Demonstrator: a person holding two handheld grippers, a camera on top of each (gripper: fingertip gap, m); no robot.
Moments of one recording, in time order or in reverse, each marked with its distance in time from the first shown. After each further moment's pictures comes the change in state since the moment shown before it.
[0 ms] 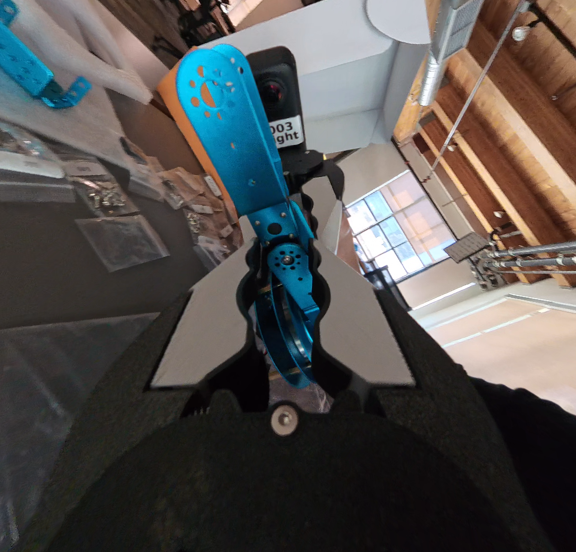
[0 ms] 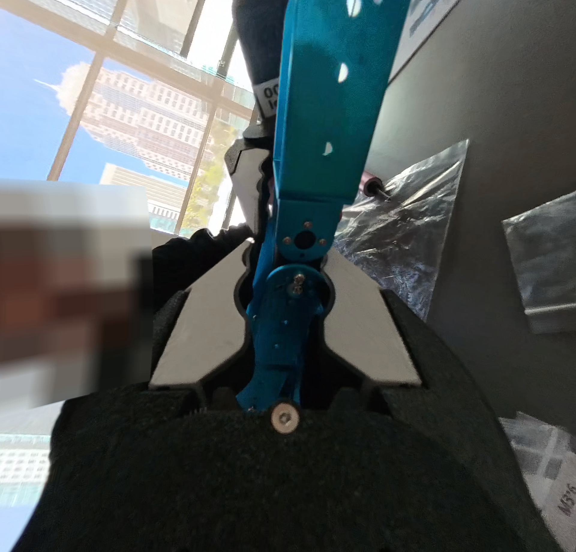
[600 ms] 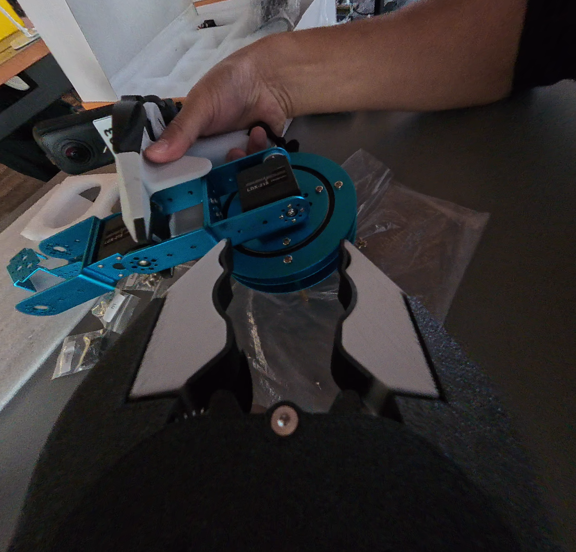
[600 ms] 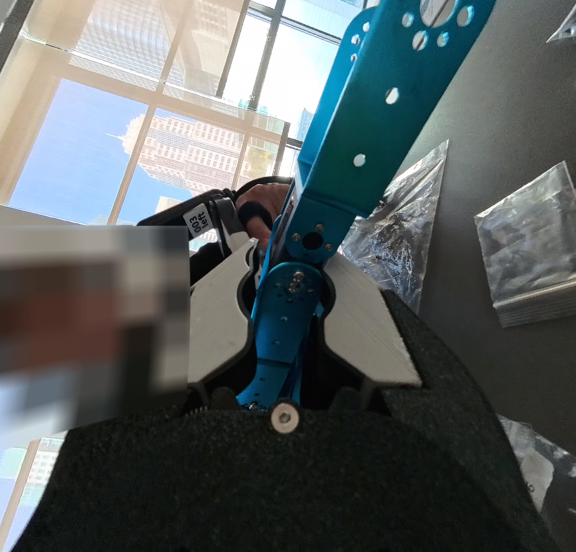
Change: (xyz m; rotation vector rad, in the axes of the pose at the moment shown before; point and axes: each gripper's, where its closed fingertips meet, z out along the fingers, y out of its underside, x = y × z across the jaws) left arm 0.029 0.090 -0.009 -0.484 -0.193 1.210; right arm 0.014 -0.011 -0.012 0.067 -0.108 0.118
